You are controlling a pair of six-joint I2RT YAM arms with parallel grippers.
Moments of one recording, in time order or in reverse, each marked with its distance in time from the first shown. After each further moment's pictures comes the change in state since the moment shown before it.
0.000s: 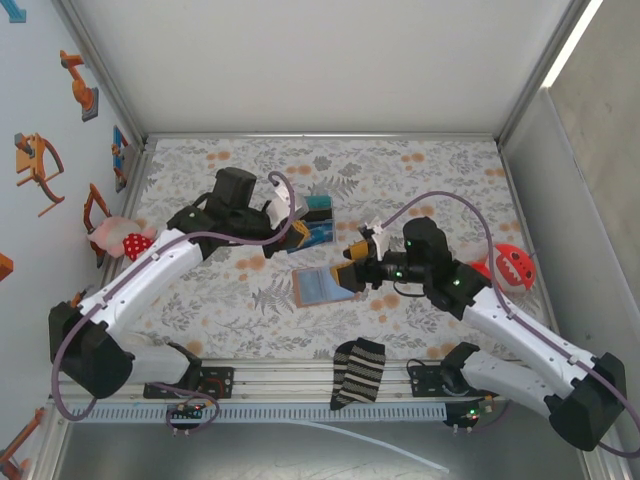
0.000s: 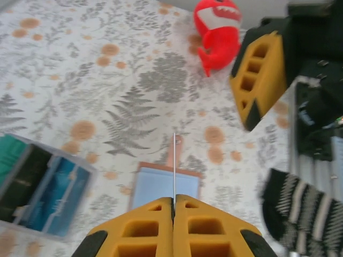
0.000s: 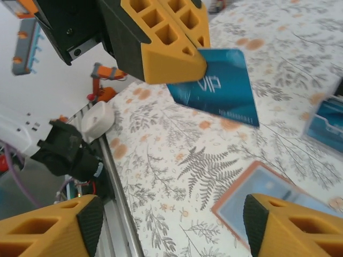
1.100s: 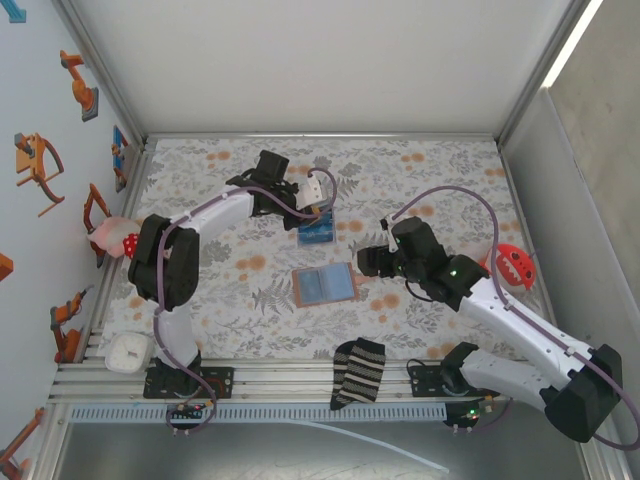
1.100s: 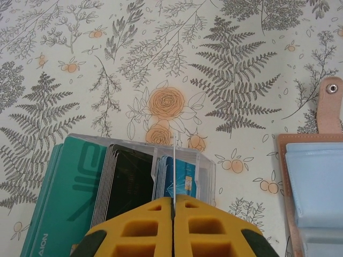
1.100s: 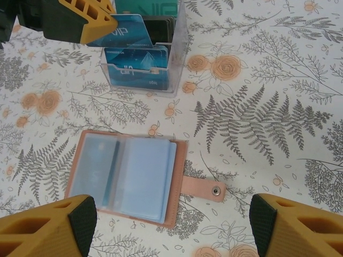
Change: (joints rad) left arm 0.076 0.595 0.277 0.098 -0.068 0.401; right arm 0.000 0.068 0.085 -0.352 0.597 0.146
